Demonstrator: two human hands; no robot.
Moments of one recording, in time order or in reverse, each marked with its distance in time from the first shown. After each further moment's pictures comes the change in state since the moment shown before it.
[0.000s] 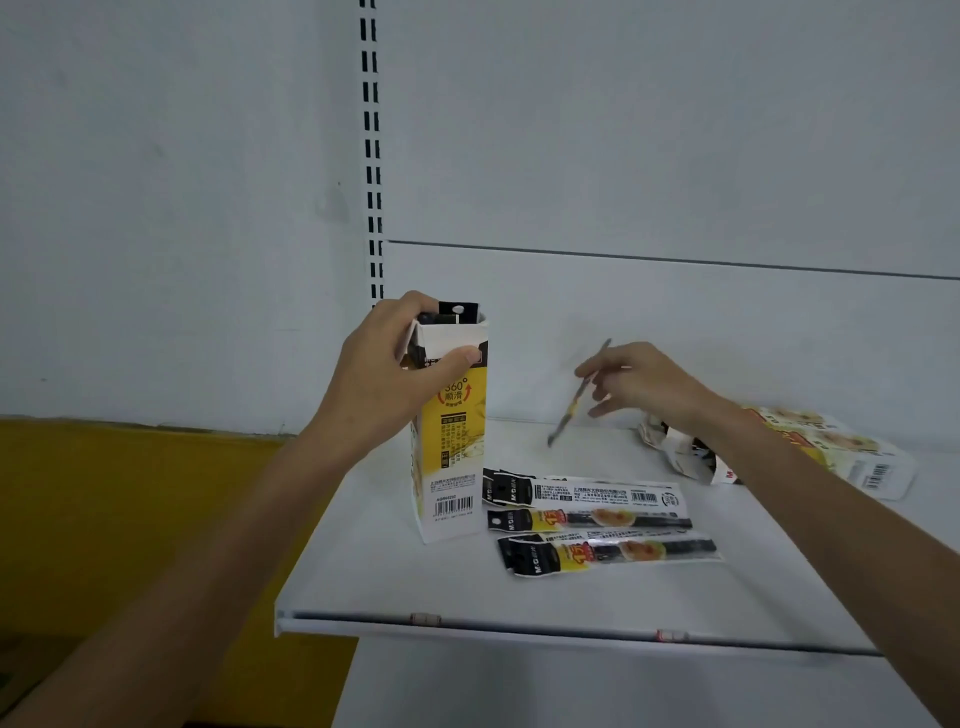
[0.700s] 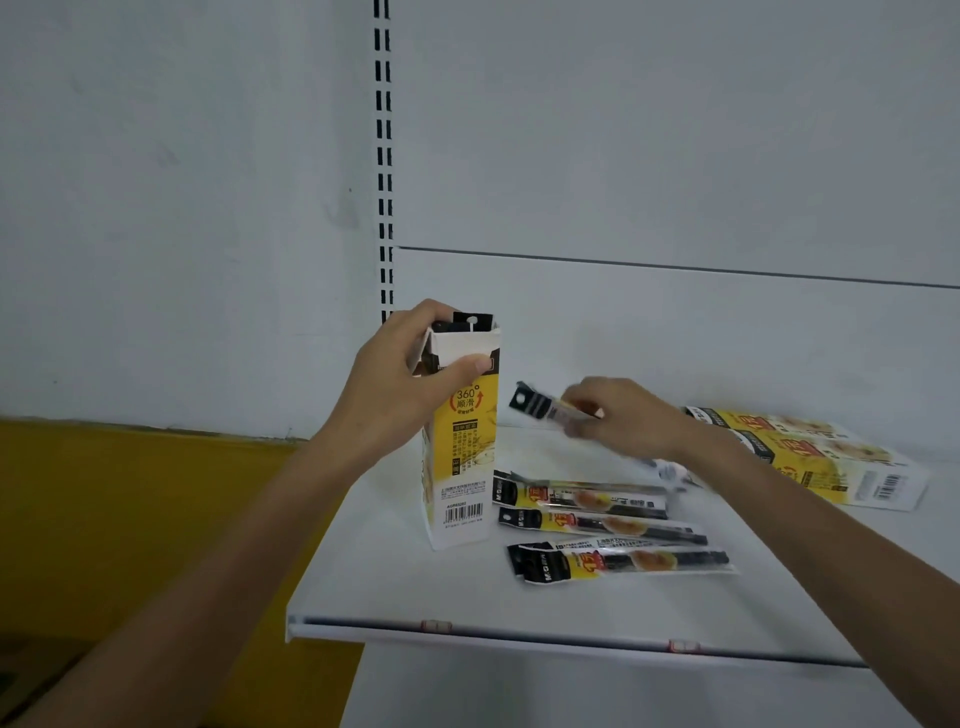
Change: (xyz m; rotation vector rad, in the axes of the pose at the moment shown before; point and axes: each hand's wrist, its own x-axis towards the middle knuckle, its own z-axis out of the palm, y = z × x) left_hand -0.001 -0.003 -0.002 -0.099 -0.052 0.007; right_hand -0.007 -0.008 0.025 -0.729 -0.158 -0.229
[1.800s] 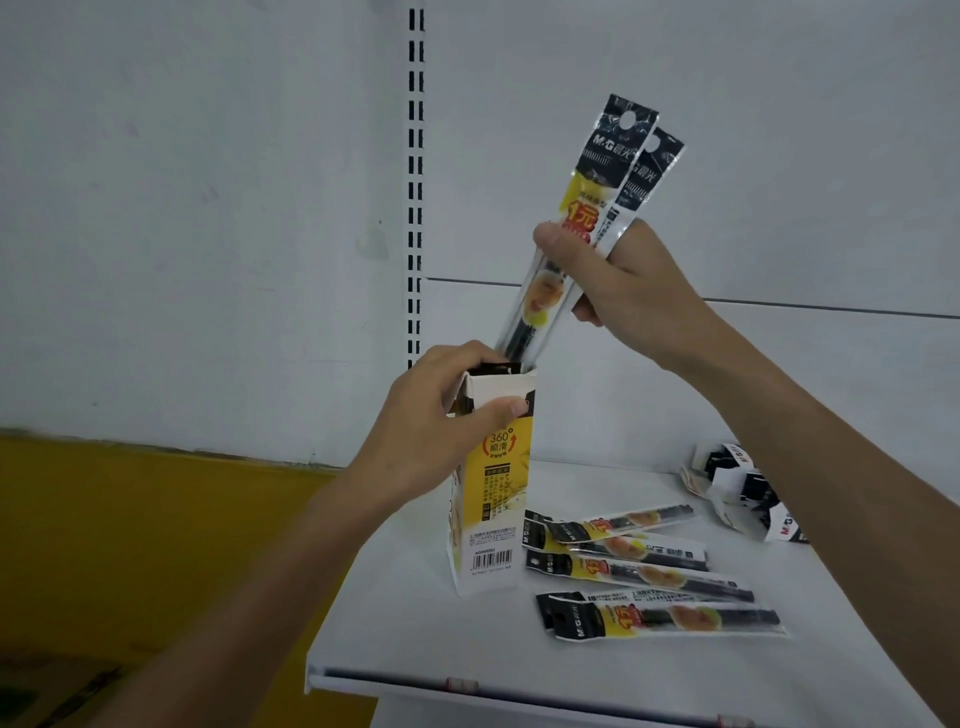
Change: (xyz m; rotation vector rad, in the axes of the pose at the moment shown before) left_hand 0.003 0.004 -0.002 -0.034 -0.058 0.033; right_hand 0.011 -0.096 -0.093 0.647 0.563 -0.307
